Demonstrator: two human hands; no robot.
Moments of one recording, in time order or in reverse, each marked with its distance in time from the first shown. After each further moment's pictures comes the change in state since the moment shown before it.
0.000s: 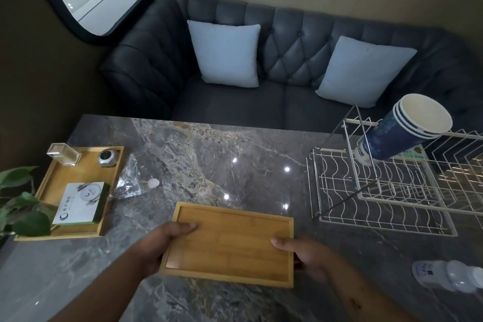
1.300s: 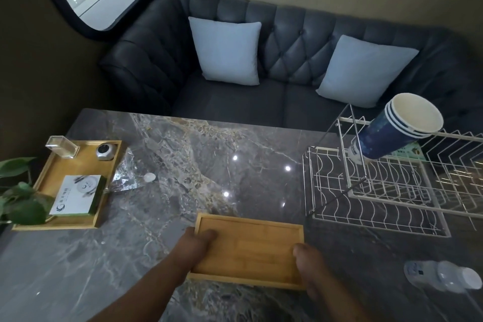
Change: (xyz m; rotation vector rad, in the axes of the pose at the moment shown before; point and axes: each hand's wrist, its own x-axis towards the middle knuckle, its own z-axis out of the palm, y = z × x) left_hand 0.032 -0.039 0.084 0.420 0.548 -0.009; right_hand -0.008 0.029 -0.004 -0.188 0.542 0.073
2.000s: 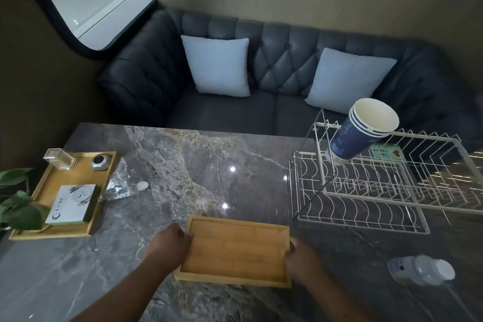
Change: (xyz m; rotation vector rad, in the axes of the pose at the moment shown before) left_hand -0.020 0.011 -0.019 0.636 0.307 0.260; right_hand -0.013 0.004 -0.028 -0.420 0.044 -0.256
